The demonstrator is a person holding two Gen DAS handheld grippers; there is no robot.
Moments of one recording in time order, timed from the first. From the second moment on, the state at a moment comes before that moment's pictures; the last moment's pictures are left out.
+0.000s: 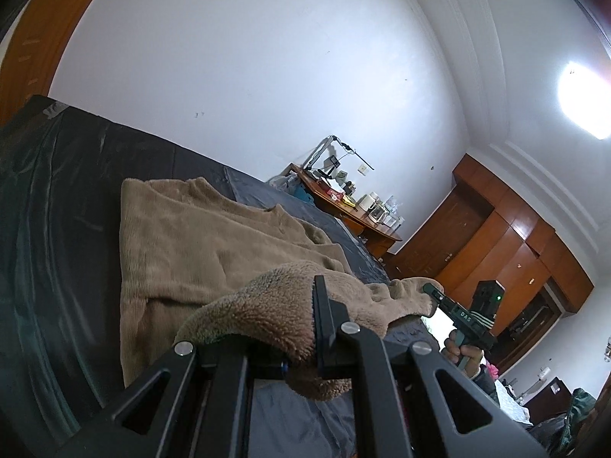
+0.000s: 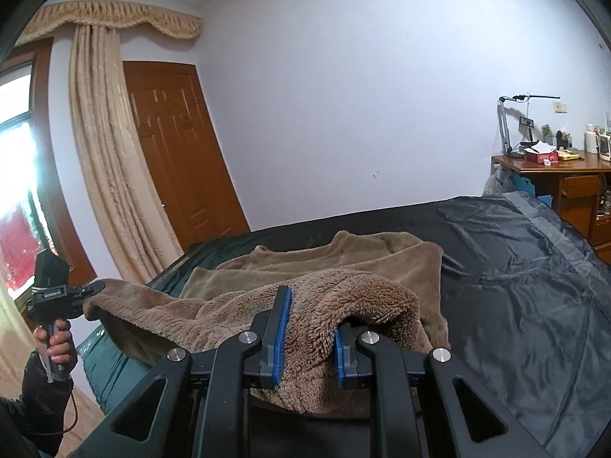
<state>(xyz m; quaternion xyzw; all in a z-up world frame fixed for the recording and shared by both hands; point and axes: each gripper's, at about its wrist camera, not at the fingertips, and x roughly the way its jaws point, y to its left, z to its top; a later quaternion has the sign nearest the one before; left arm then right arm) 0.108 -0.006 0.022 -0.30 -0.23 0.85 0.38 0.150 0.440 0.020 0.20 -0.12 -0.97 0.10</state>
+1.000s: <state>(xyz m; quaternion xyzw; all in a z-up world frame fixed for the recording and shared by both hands) -0.116 0.017 -0.003 -0.38 -0.31 0.81 0.31 -0.056 0.450 0.042 0.26 -0.17 -0.95 -0.02</state>
